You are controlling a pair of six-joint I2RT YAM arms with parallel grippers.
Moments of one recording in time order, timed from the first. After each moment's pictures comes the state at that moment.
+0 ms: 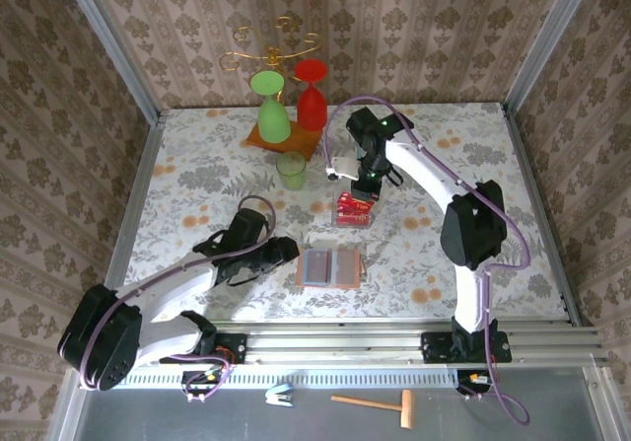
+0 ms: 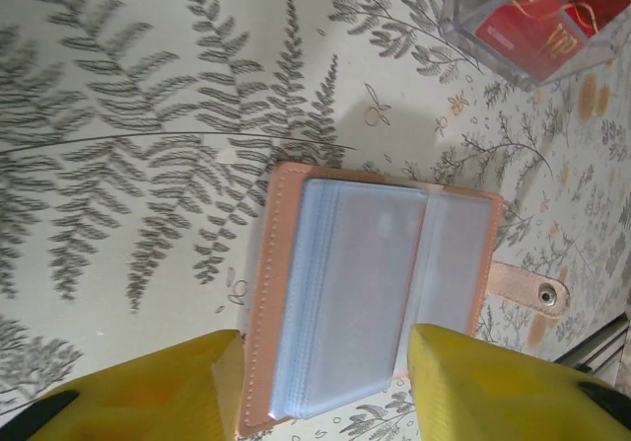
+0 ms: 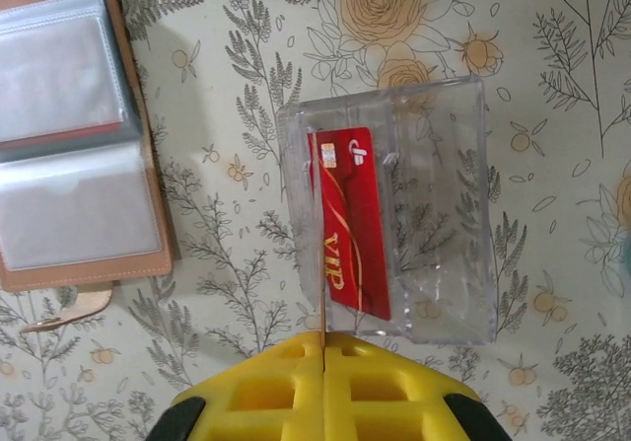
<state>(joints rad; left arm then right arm) -0.63 1.13 0.48 -0.23 0.34 -0.93 0.46 2.03 1.89 -1.30 -0.19 -0.85</state>
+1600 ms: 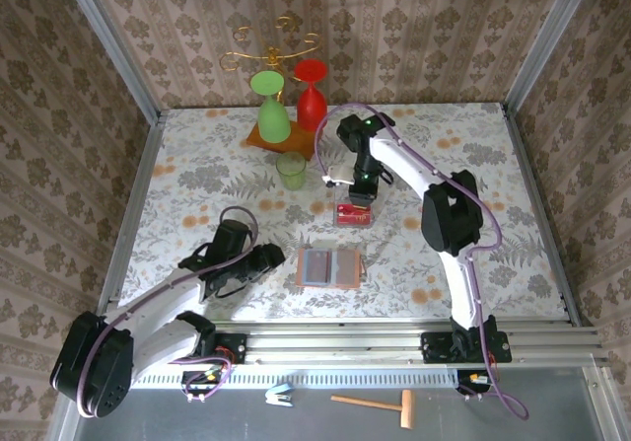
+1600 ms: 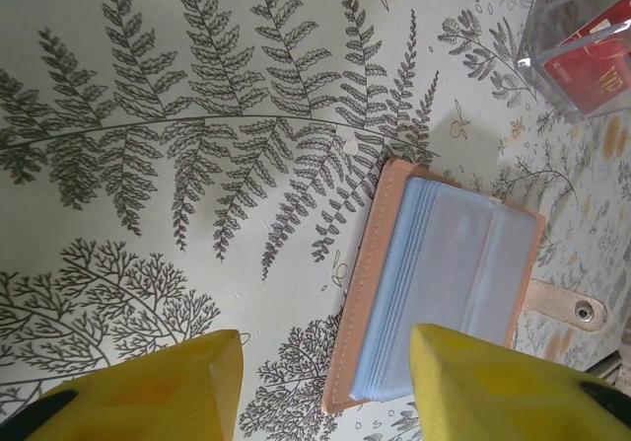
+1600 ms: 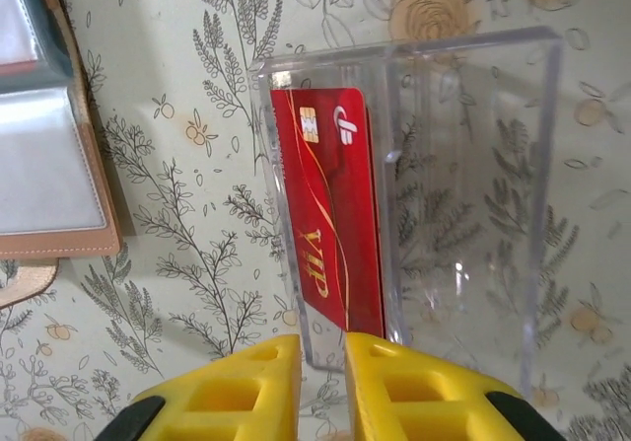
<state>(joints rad) -0.54 1.02 0.36 -0.23 0.36 -0.95 0.48 2.13 1.96 -1.36 -0.11 -0.85</state>
